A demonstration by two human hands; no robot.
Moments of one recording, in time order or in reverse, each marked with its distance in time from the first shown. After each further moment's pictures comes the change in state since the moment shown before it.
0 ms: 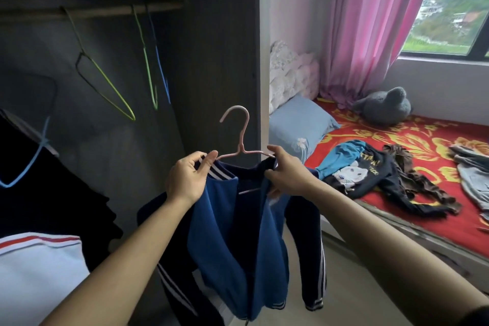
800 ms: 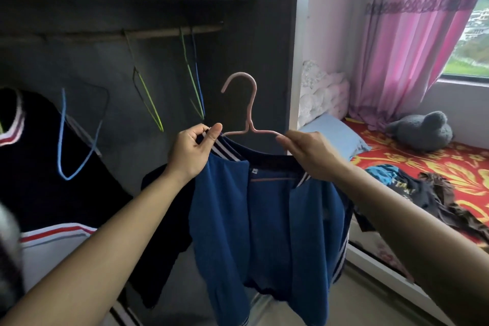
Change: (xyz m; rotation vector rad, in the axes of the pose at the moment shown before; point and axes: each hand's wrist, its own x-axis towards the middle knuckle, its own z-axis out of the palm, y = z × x) left_hand 0.042 0.027 -0.074 -0.242 0.065 0.154; right_hand 0.040 -0.038 -0.040 -0.283 0.222 -0.599
